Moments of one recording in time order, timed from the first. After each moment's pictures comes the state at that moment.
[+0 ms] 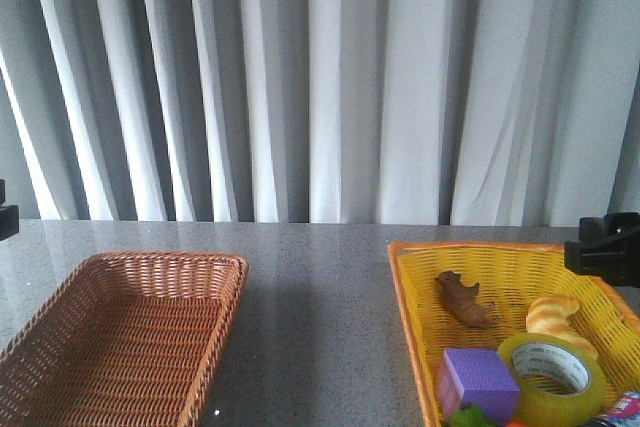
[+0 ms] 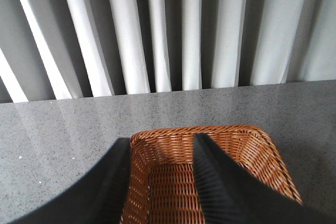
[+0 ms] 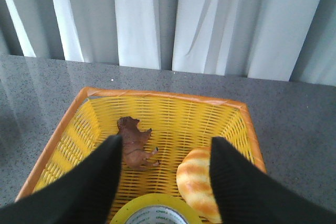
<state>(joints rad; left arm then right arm) -0.01 1.15 -1.08 -0.03 0.27 0.04 0.09 1.17 -1.00 -0.34 0.25 0.32</state>
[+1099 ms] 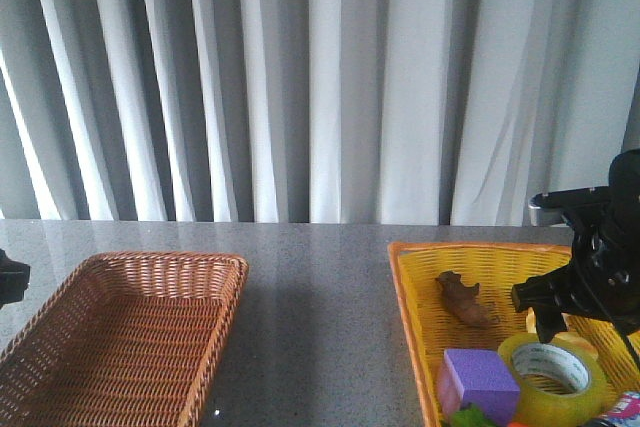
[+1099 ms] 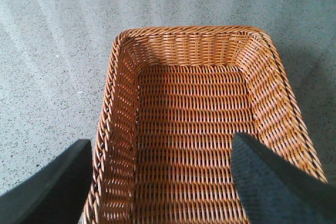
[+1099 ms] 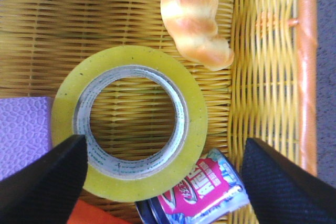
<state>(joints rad) -0.01 1.17 -1.08 -0.03 0.57 0.00 0.08 1.74 -1.58 -0.18 1.11 0.15</state>
